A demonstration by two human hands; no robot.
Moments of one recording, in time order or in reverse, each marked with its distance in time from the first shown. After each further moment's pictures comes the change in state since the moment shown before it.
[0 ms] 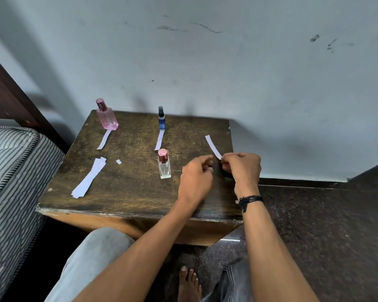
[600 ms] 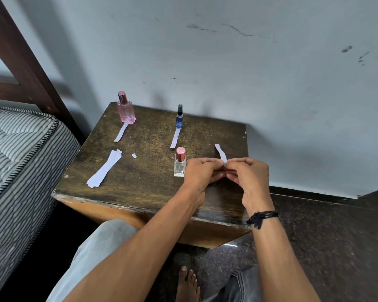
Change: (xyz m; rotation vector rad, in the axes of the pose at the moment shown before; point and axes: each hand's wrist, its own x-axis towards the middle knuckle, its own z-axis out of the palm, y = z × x) left_hand 0.011 0.004 -0.021 -0.804 -0.057 -0.451; right_hand -0.025 -0.006 0.006 0.139 -0.200 0.033
